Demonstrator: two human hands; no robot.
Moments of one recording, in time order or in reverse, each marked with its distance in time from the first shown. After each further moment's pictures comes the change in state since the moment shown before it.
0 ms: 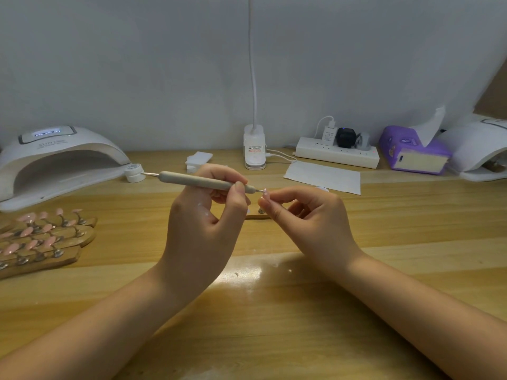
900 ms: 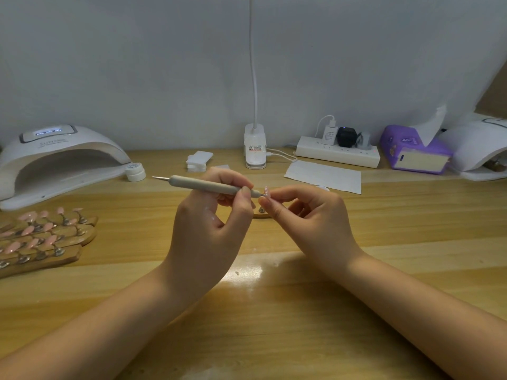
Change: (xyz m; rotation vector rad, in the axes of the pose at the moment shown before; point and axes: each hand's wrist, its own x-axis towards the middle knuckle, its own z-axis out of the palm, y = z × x) left_hand -0.003 -0.002 0.002 0.018 -0.029 0.028; right_hand -0.001 0.000 0.000 0.008 0.005 -0.002
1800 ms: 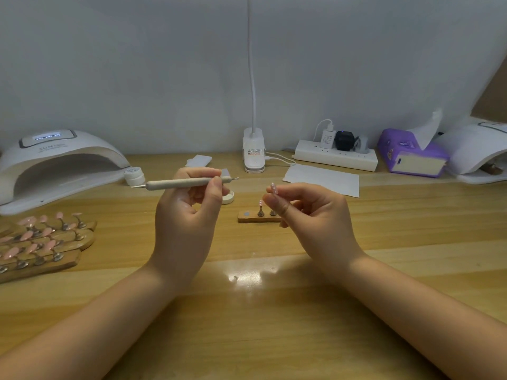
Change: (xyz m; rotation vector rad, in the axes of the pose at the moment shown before) left_hand 0.007 -0.021 -0.009 -0.100 0.144 -0.186; right_hand 0.003 -0.004 -0.002 0.210 0.040 0.080
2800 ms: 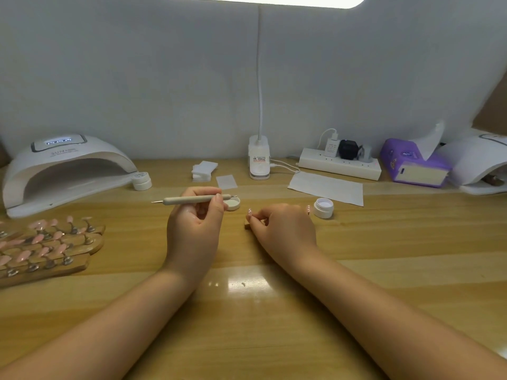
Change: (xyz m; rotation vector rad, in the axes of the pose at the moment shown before) left_hand 0.004 -0.040 -0.004 0.014 0.059 -0.148; right_hand 0.023 0.034 0.045 -0.948 -0.135 0.126
